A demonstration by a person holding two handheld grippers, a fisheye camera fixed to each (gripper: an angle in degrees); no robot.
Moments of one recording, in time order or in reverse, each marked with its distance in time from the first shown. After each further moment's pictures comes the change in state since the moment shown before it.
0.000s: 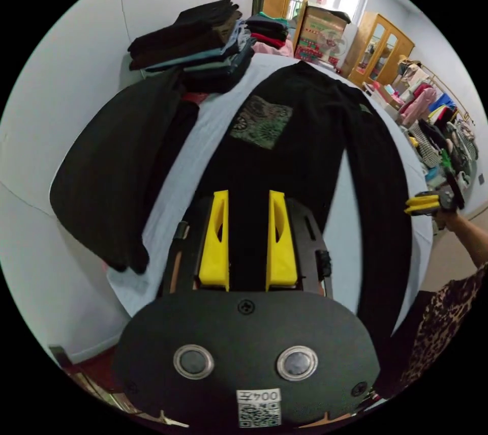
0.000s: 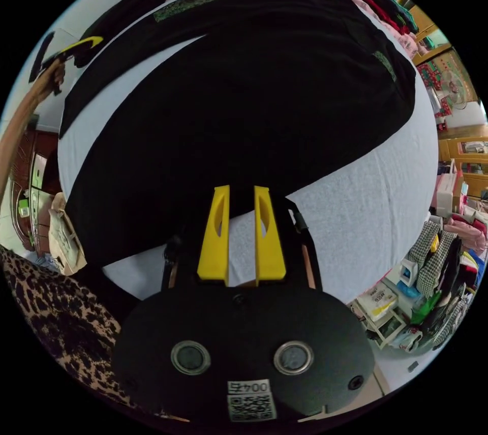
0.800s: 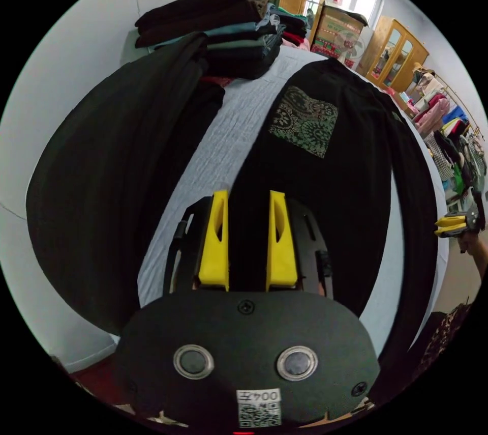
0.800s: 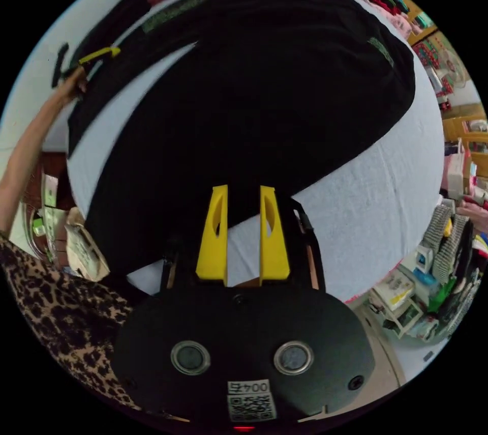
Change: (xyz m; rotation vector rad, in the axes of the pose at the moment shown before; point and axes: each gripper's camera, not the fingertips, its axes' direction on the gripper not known) left arm -0.079 -0.044 0.051 -0.020 -0.034 -0.039; right arm -0.031 -0.068 -0.014 -0.049 -0.036 0.079
